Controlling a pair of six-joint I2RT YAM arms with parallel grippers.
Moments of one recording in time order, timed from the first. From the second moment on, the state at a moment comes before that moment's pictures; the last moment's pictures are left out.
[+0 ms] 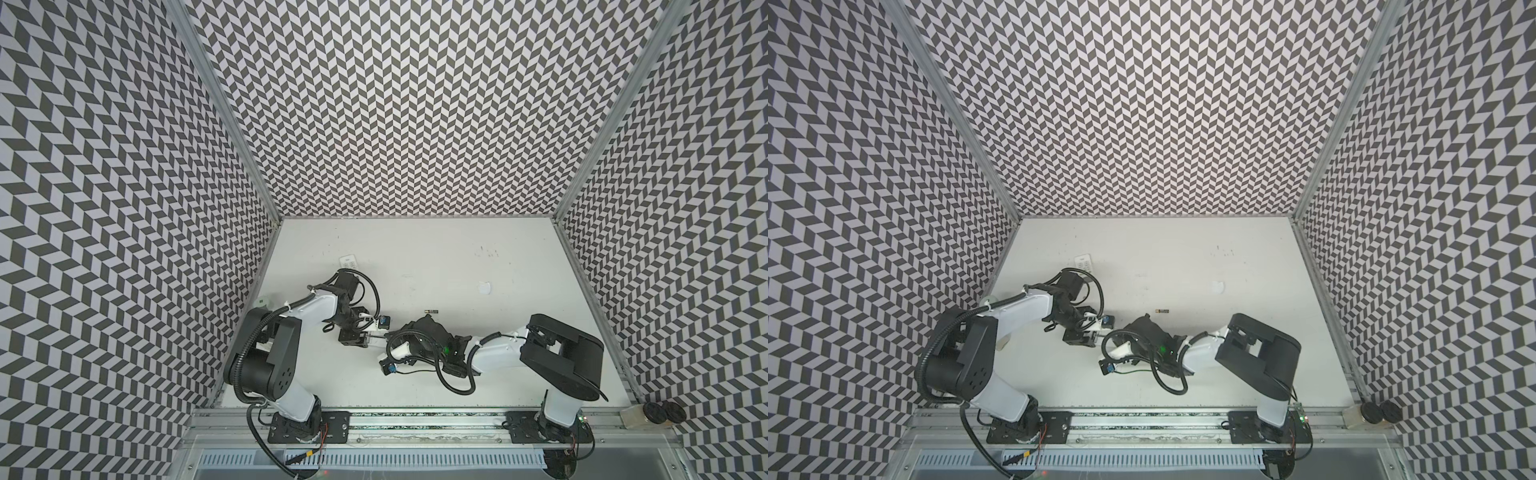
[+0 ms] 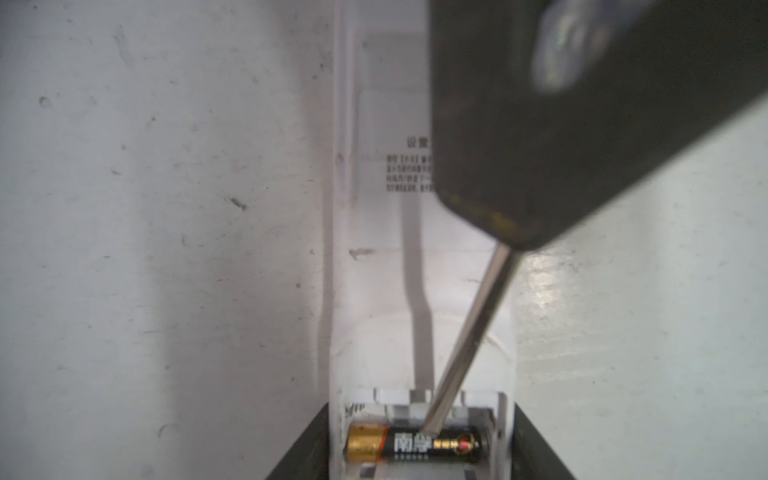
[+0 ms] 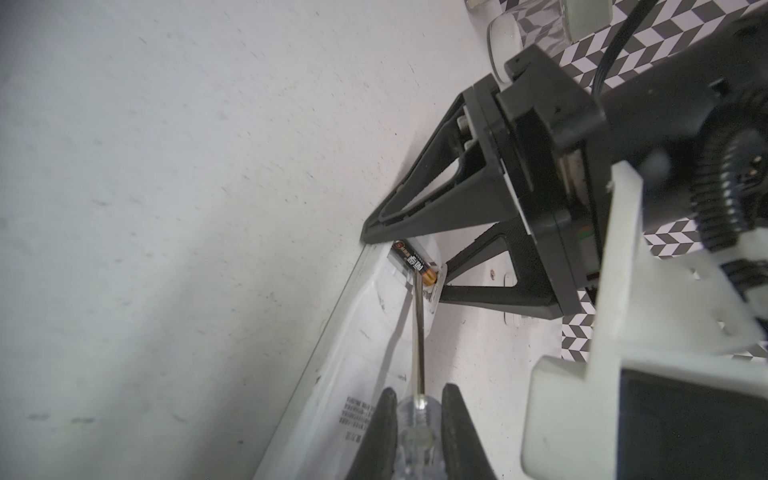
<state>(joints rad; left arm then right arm) -0.28 1.59 0.84 -0.72 0.34 1.38 1.08 1.81 0.74 0.55 -0.03 -1.20</state>
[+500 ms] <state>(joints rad) -0.28 1.60 0.86 -0.74 0.33 1.37 1.08 1.83 0.82 0.45 -0.05 -1.23</state>
